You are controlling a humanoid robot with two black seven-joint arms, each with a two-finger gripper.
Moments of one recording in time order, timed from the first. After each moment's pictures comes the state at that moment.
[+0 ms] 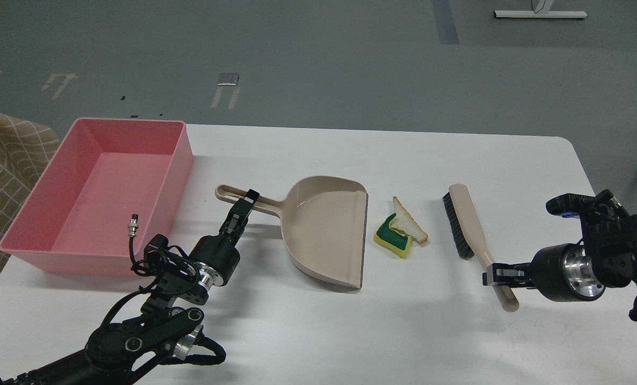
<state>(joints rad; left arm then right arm) -0.30 0.29 -0.53 -1.15 0.92 0.49 -0.43 0.89 -0.92 0.15 1.68 -1.00 0.49 -0.45</state>
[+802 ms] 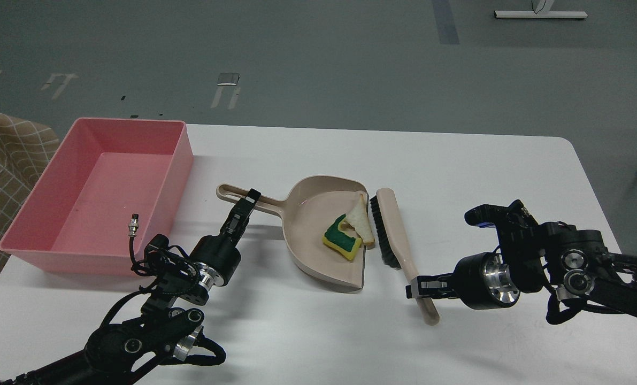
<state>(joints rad) -0.30 0.29 -0.53 -1.16 0.93 0.49 -0.42 0.86 -0.64 0.21 1.64 -1.00 0.49 -0.44</state>
